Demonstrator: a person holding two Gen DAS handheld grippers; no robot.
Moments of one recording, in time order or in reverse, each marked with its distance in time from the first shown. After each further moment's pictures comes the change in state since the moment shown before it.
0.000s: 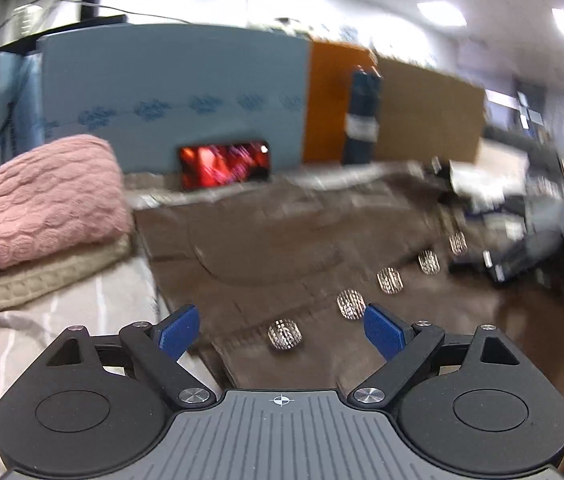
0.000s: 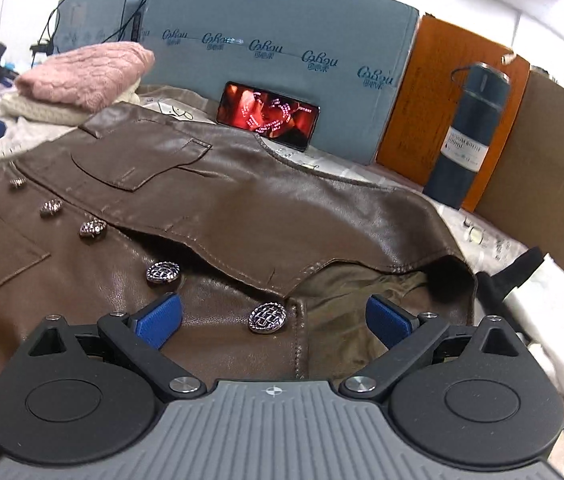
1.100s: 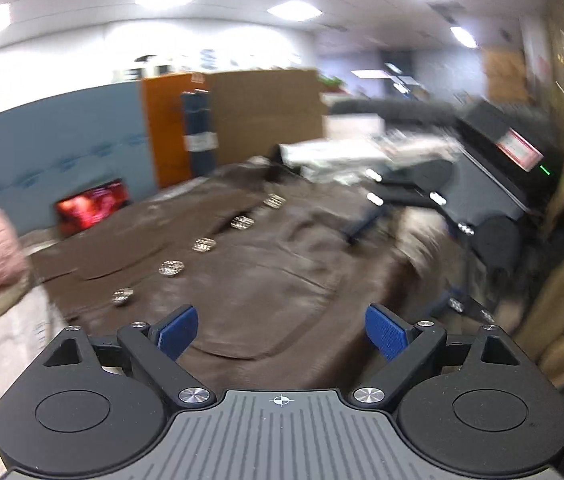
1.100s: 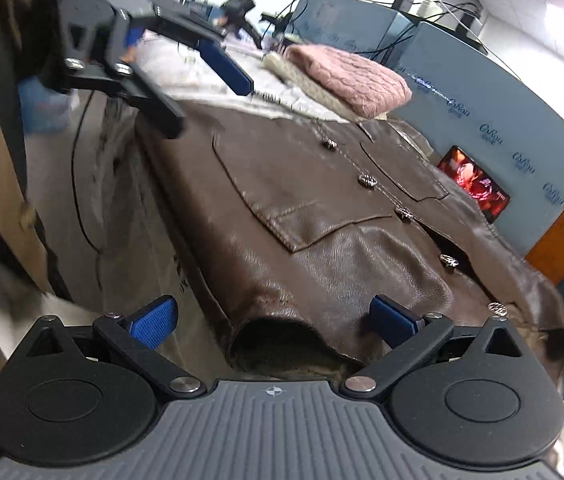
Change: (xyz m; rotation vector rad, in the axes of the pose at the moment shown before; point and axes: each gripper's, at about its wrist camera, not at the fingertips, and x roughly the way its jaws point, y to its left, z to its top) left arm -0.088 -0.084 -0.066 0.336 -0.089 -0.289; right arm -0.101 0.119 -0.058 -0.492 -0.055 0.339
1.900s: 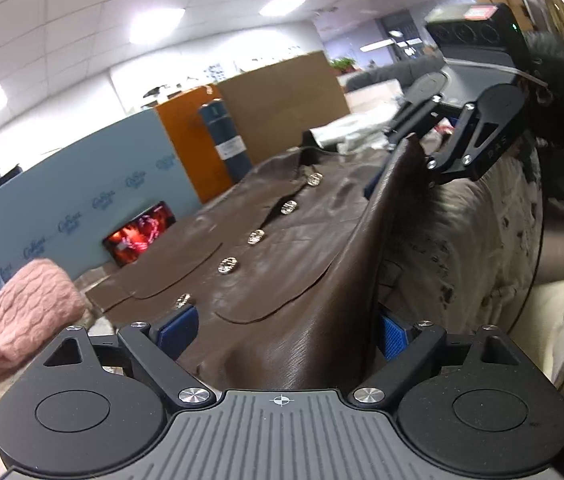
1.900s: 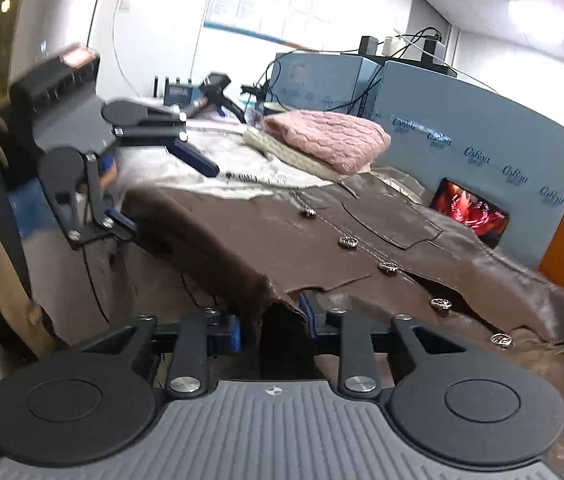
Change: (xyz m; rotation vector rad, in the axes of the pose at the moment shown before) left arm 0.003 0.000 -0.018 0.185 -0.014 0.216; right arm -0.018 -0.047 0.004 0.218 -0.255 0.107
